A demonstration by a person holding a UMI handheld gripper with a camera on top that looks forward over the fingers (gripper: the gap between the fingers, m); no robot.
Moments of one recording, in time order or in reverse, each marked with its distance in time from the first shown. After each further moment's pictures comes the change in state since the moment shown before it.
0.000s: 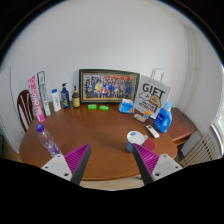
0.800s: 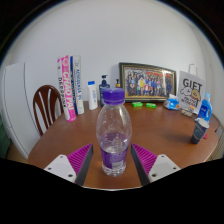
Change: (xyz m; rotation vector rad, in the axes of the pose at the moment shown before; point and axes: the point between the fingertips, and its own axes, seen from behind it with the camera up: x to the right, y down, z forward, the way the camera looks) arm -0.297 0.072 0.120 0.141 -0.205 0.031
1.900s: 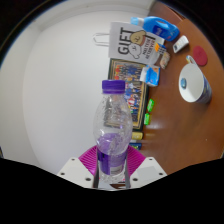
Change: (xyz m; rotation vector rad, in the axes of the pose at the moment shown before) arm 0.224 -0.201 -0.022 0.202 -0.496 1.354
